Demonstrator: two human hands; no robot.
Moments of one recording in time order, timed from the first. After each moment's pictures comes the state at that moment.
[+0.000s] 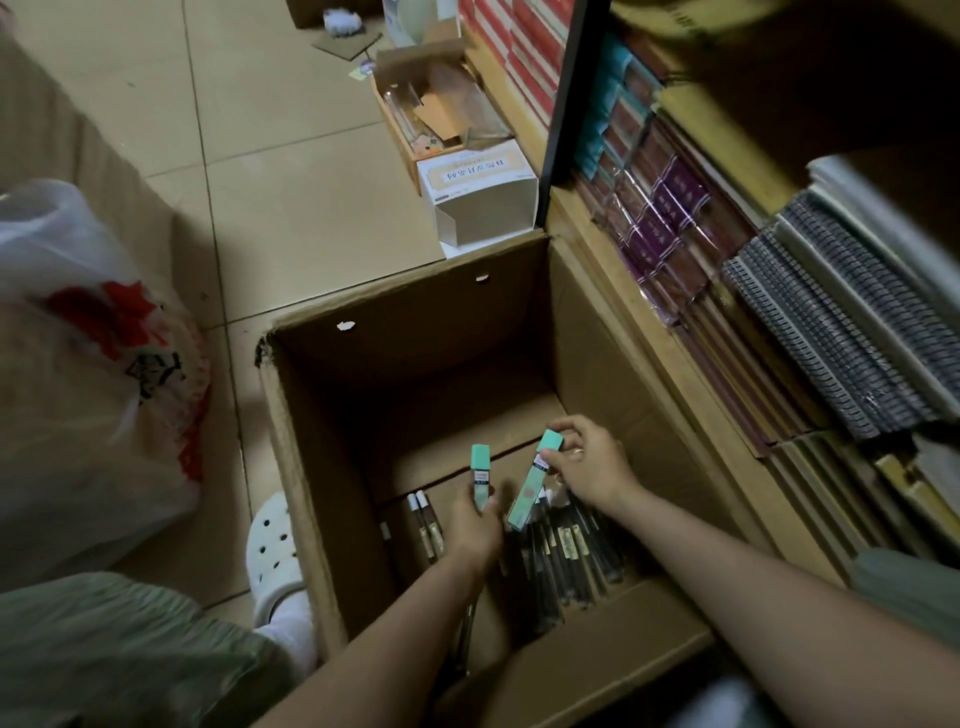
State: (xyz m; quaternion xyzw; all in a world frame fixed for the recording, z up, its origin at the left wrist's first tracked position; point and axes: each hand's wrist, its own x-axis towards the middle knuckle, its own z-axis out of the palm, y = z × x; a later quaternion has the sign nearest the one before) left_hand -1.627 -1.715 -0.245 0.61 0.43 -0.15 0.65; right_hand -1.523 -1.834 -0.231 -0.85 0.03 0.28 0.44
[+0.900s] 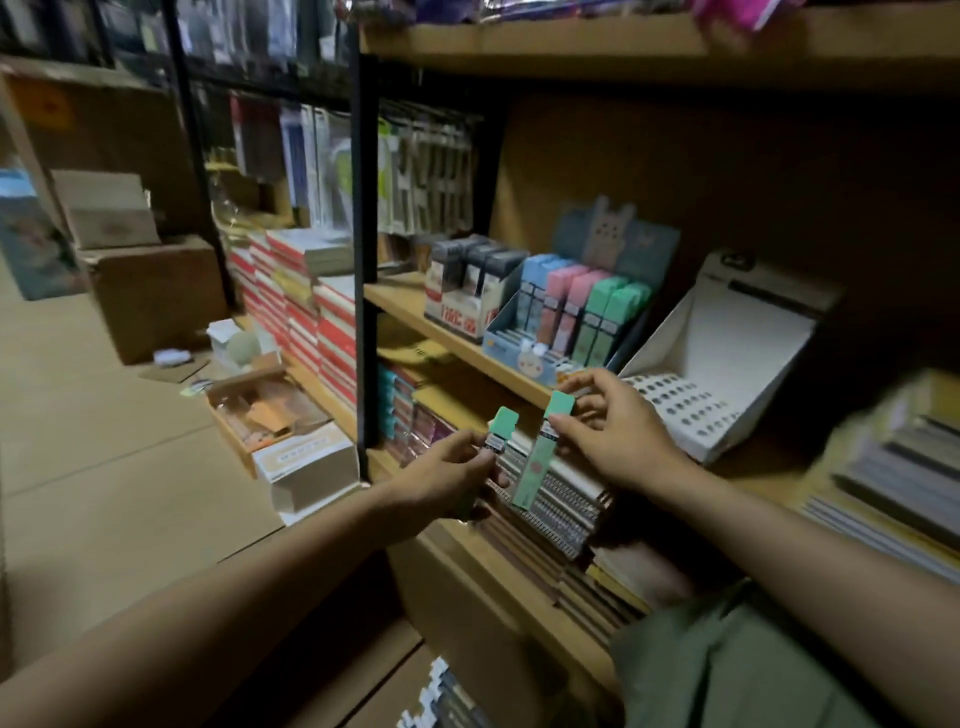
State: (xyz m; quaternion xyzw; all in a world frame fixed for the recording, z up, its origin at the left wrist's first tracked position) left_hand -1.504 -1.750 0.056 0.68 -0.12 -0.24 0.68; right_hand -1.533 -1.956 0.121 -0.88 -0.06 -0.12 0.46
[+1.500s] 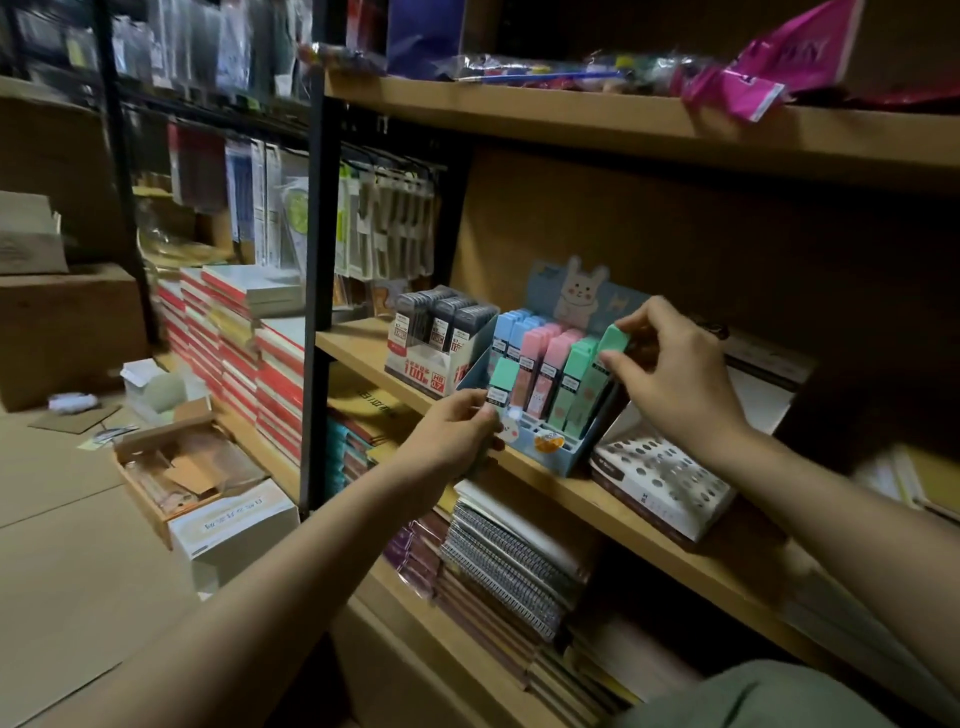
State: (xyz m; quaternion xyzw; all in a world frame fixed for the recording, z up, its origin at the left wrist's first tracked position) left_hand -1.448 -1.779 0.130 0.66 -0.16 -0.12 0.72; right_hand -1.495 -1.982 0.216 -0.90 -0.07 -0.38 0.20
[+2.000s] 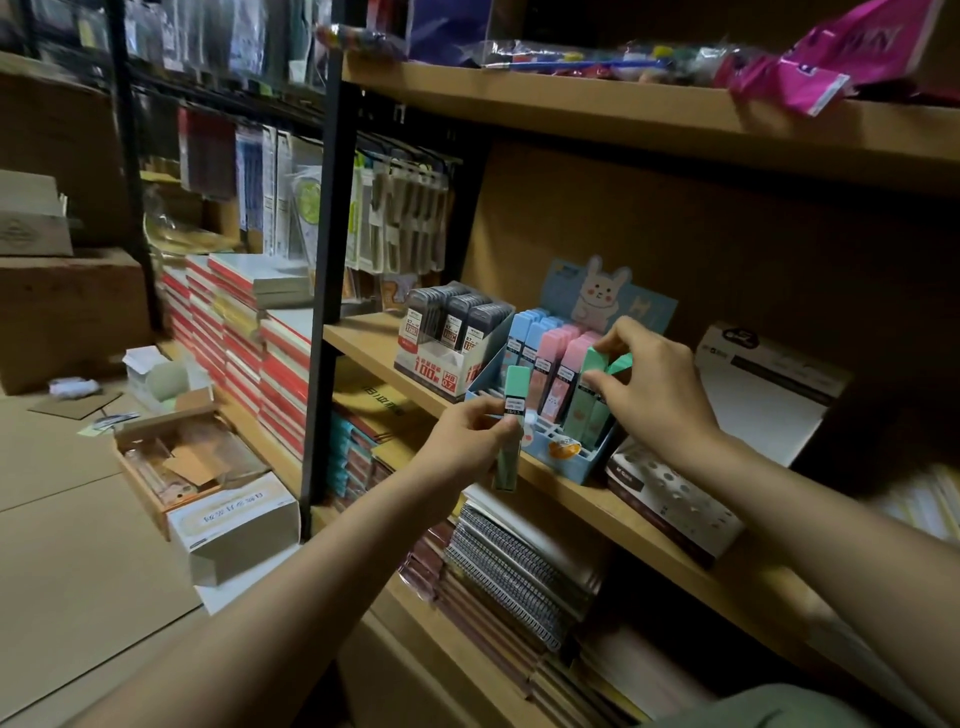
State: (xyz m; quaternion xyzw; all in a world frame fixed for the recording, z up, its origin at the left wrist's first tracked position) left_hand -1.437 -1.785 0.121 0.68 -0.15 -0.09 0.71; right_hand -1.464 -1.966 0.197 -0.92 -0.06 -0.35 0.16
